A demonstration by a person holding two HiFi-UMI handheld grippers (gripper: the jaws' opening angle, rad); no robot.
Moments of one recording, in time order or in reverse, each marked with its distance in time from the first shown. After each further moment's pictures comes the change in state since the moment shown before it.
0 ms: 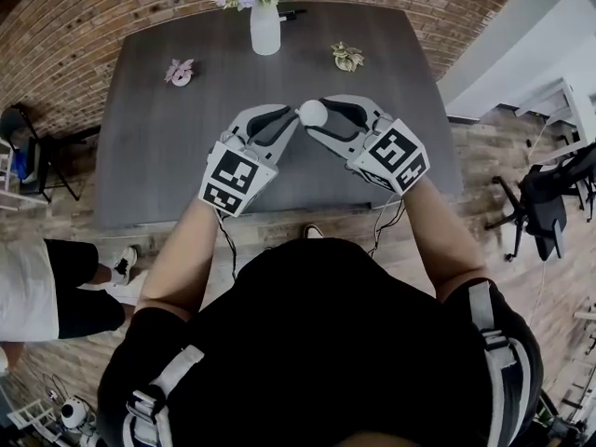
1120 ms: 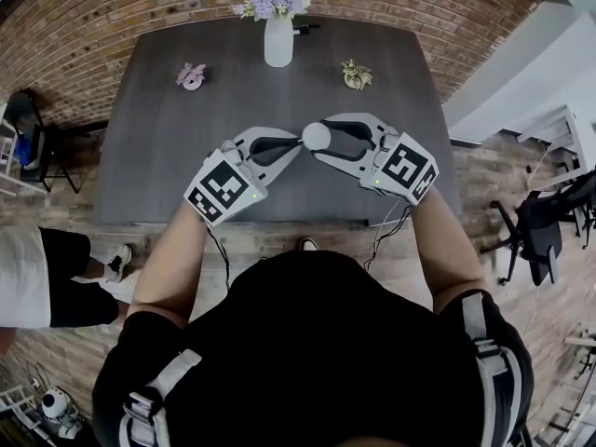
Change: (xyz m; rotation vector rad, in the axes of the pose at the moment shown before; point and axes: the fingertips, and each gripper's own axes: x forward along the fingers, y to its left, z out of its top) left arm -0.020 -0.024 0.001 0.076 0.000 -0.222; right arm -0.003 0.021 0.009 -0.122 -0.034 0.220
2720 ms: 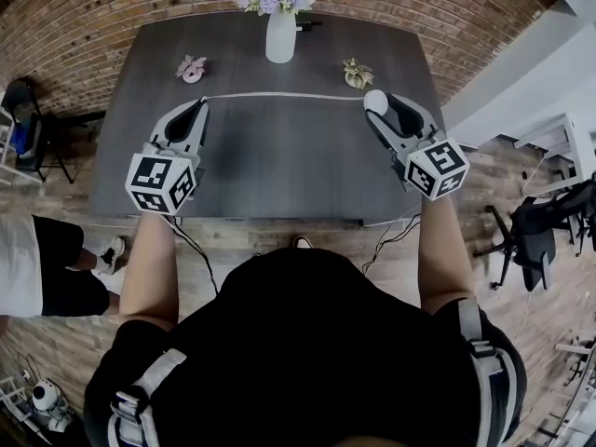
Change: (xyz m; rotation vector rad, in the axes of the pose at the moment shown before) left arm -0.134 0.123 -0.047 -0.284 -0.084 0.643; right arm -0.088 -0.098 -0.041 0.241 -0.088 -0.480
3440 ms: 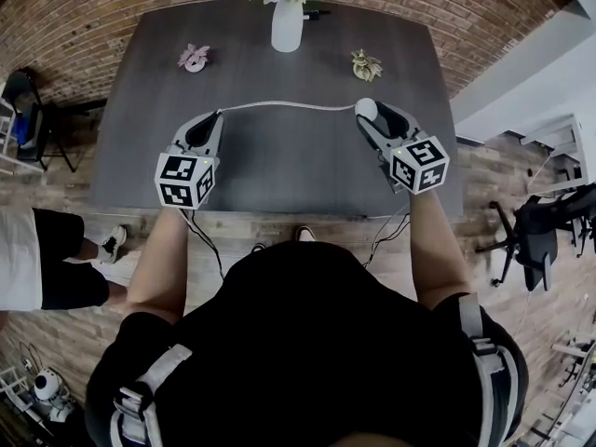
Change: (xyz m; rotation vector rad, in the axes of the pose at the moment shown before) left arm 0.018 -0.004 -0.093 -0.044 0.195 0.043; right arm 0.035 0.004 -0.079 0.119 0.137 -0.010
